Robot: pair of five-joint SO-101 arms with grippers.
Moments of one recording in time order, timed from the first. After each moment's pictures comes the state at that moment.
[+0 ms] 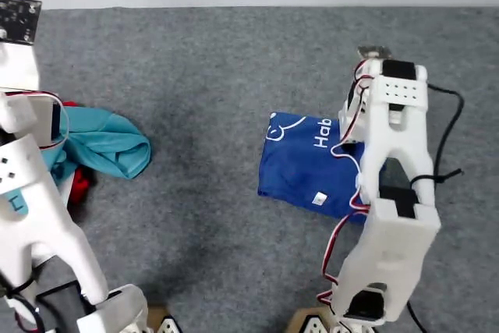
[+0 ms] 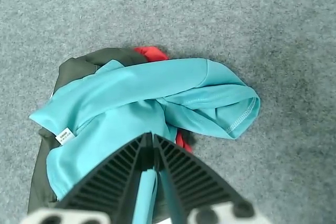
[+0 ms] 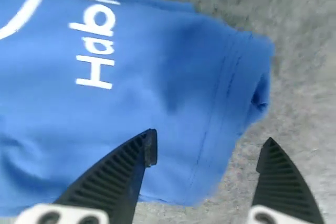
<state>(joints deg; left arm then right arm) -26.3 -13.8 -14.5 97.3 -16.4 5.1 30.0 -20.7 90.7 3.7</state>
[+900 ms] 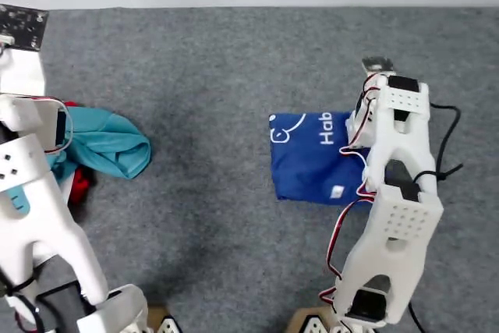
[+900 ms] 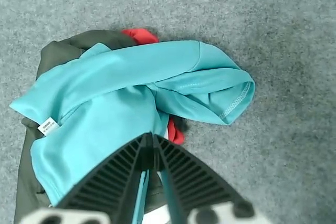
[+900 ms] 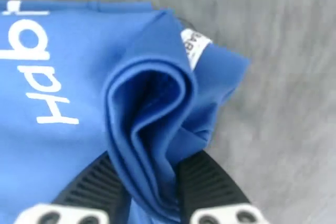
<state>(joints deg) -26.3 -13.9 -10.7 97.8 -16.4 9.0 37.9 -20.7 73.1 18.3</state>
